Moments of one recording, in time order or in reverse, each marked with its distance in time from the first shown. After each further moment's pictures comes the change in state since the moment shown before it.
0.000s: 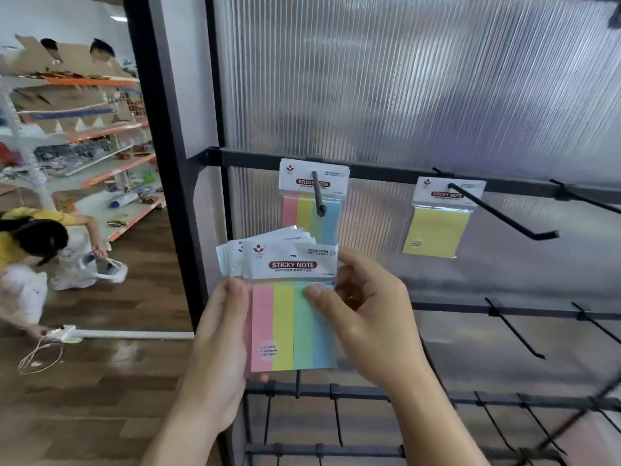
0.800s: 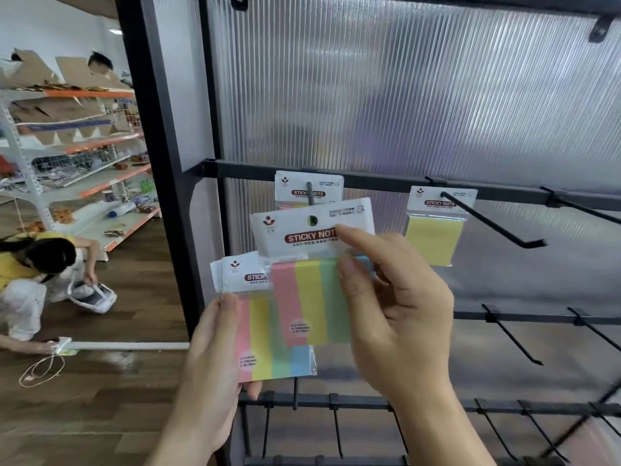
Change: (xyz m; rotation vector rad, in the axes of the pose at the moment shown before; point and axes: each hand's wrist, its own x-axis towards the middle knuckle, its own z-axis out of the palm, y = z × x) left_hand 0.001 -0.004 -0.005 -0.031 -0.015 0.034; right_hand 0.003 -0.029 -0.009 -0.113 0.309 -0.448
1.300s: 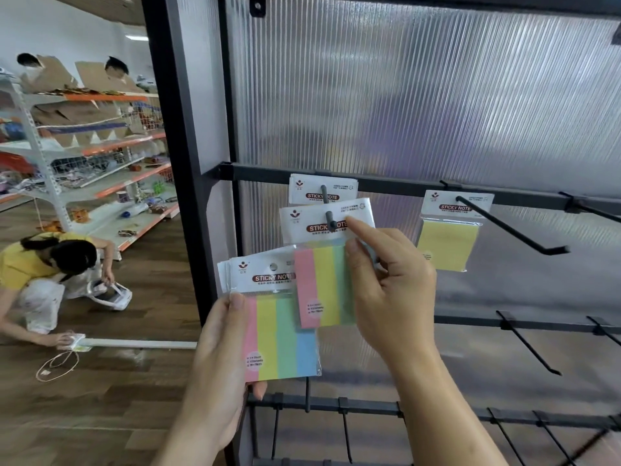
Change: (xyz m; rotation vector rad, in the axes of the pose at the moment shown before) left_hand -0.002 0.006 -0.004 0.000 0.043 -0.027; right_hand 0.011 0.033 0.021 -0.146 0.029 0.146
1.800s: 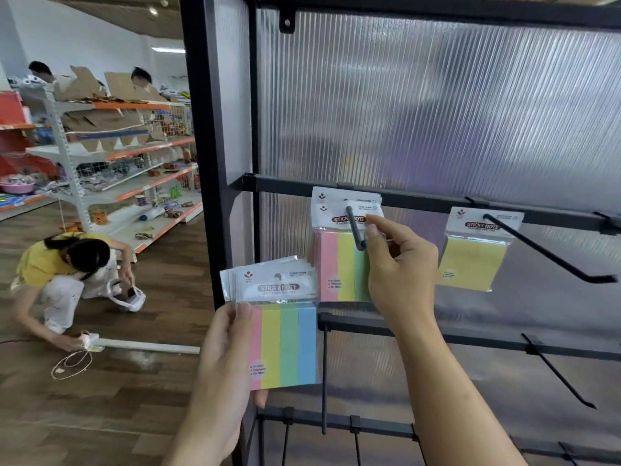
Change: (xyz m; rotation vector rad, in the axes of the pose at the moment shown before) left_hand 0.014 -0.001 -0.016 0.049 0.063 0.034; right_hand 0.036 0.031 0.031 0.103 0.012 0.285
